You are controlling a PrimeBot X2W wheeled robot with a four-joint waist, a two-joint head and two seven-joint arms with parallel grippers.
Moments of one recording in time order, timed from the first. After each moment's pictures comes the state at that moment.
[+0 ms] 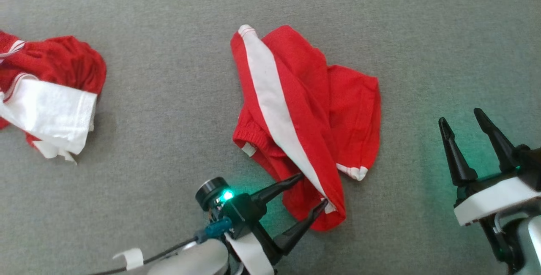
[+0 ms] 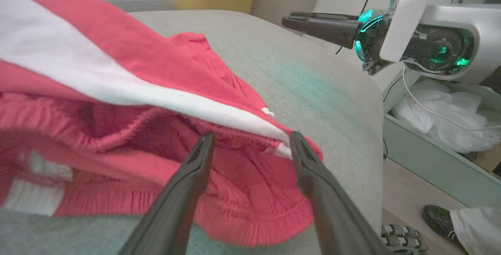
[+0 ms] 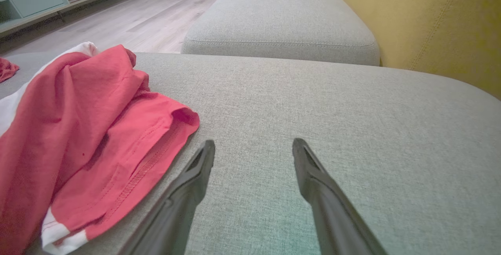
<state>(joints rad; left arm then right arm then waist) -0.53 0.32 -1.24 0.25 -0.64 -0.06 -0.22 -0.03 -0.33 0.09 0.03 0.27 0.13 -0.02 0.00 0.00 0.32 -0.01</state>
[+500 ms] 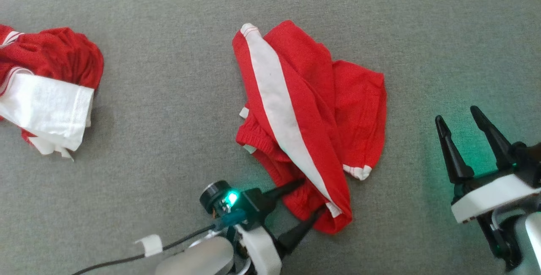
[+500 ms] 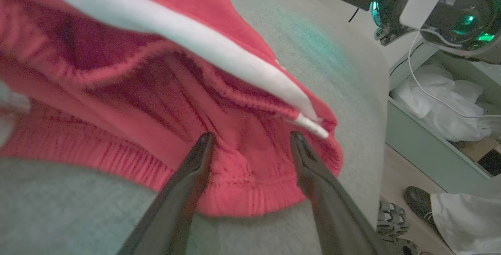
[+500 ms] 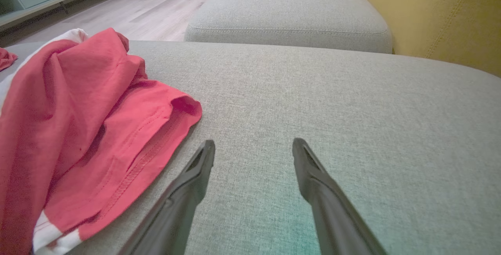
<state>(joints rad) -0.53 0.30 -1.25 0.30 -0.70 -0.06 -0.12 -0.04 -0.33 0.10 0.03 0.27 0.13 -0.02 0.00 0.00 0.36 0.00</state>
